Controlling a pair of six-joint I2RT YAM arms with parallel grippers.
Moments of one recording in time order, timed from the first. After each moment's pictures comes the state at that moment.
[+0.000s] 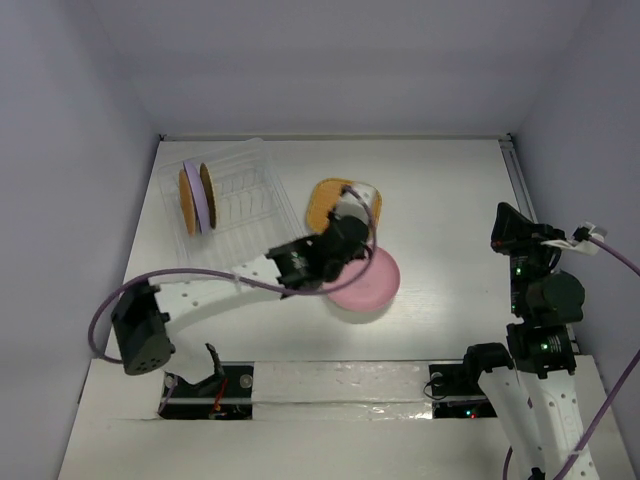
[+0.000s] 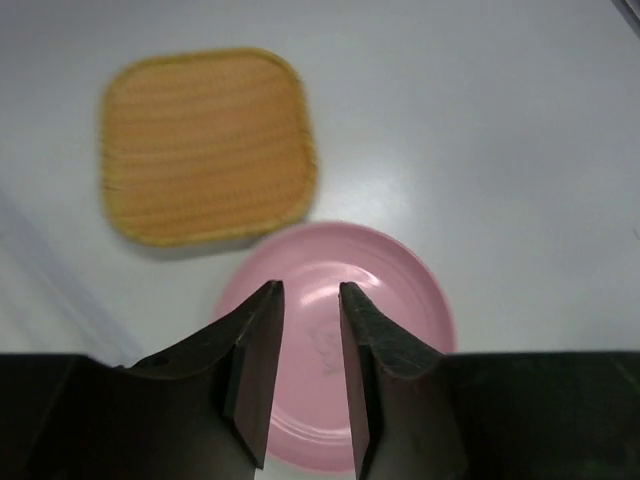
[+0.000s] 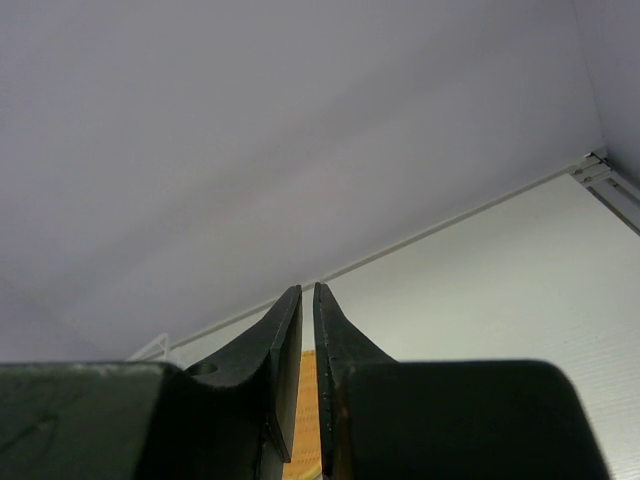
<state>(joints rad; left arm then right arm) -1.20 1.49 1.19 -0.21 -0.61 -0.37 0.11 0.34 0.63 0.01 0.21 0.52</state>
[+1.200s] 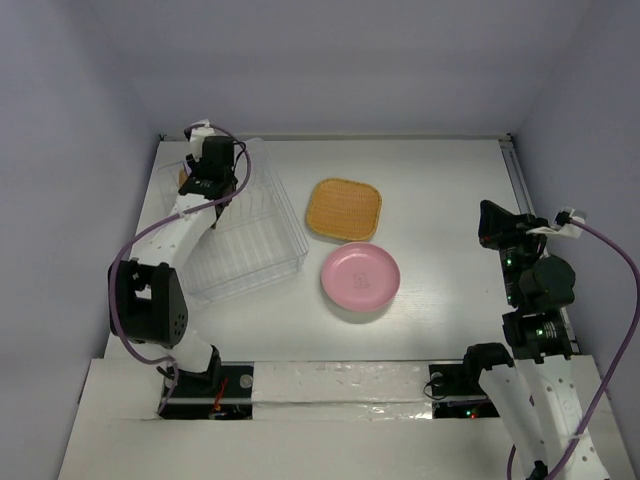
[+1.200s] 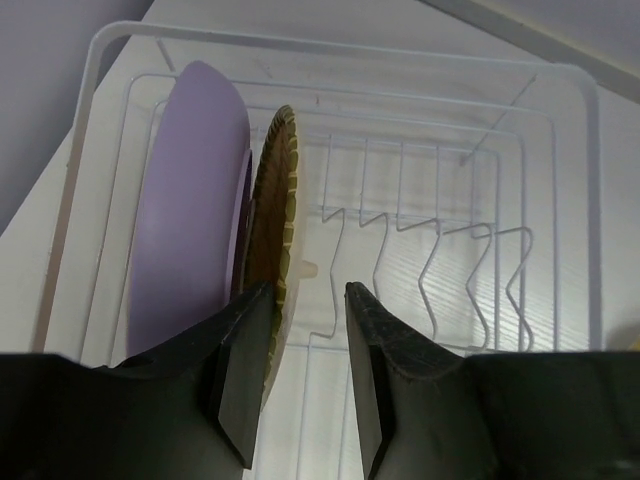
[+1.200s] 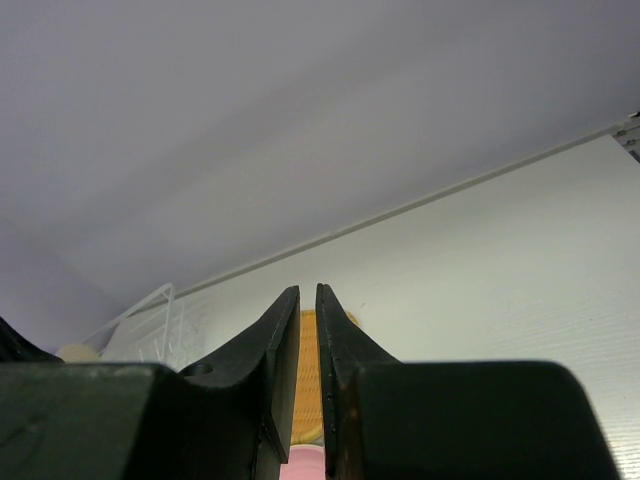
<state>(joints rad) -0.19 1.54 1.25 -0.29 -0.54 -0.39 0.11 0.43 0.63 0.02 0.10 0.52</state>
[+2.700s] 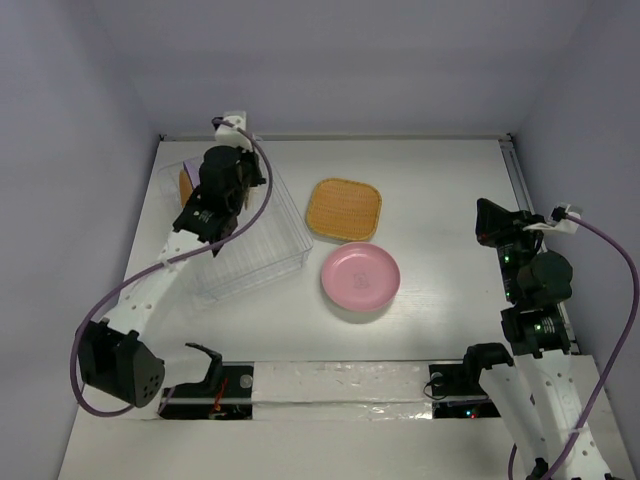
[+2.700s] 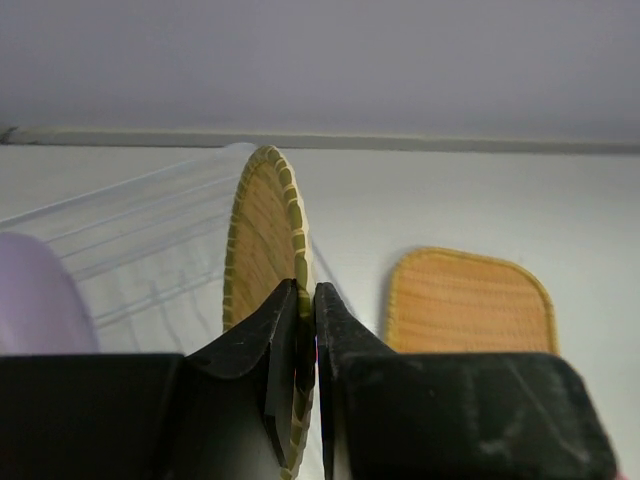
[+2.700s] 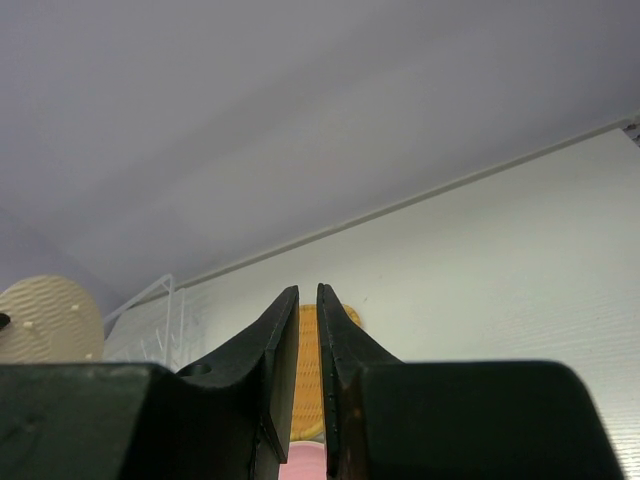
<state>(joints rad) -0.35 1.24 1.13 -0.05 -0.27 -0.19 0.11 0.47 0.63 0.03 0.08 0.52</state>
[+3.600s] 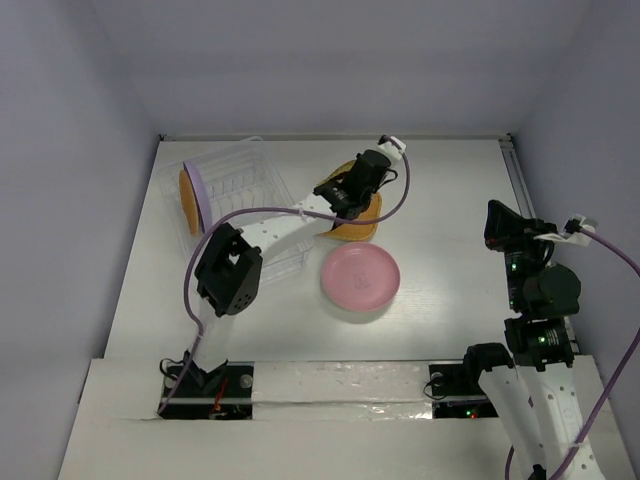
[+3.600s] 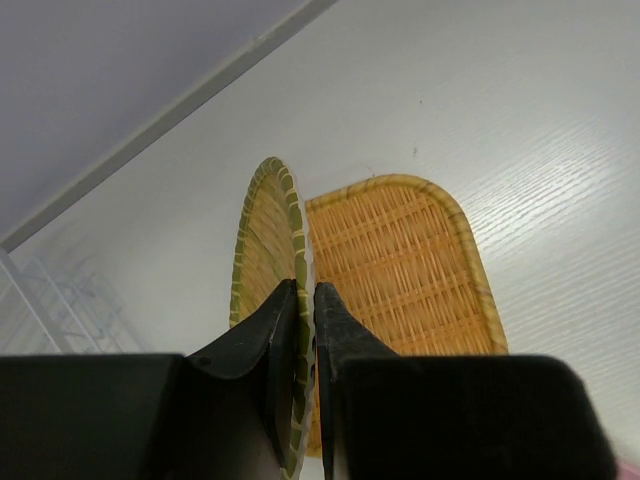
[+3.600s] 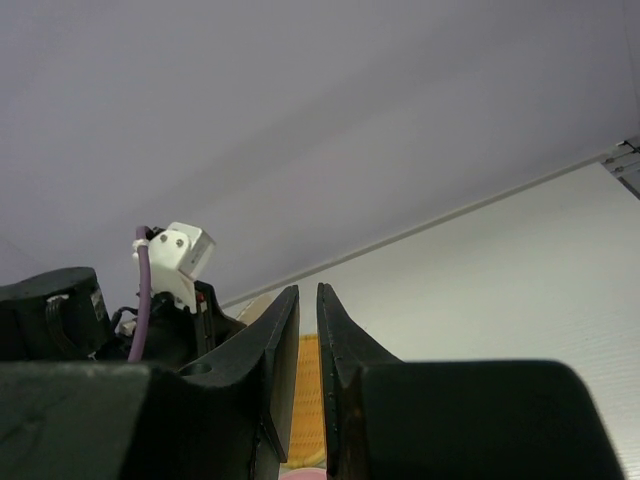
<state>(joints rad) -0.85 2.01 1.75 -0.22 -0.49 0.13 0.11 0.39 0.62 0.03 0.14 0.52</state>
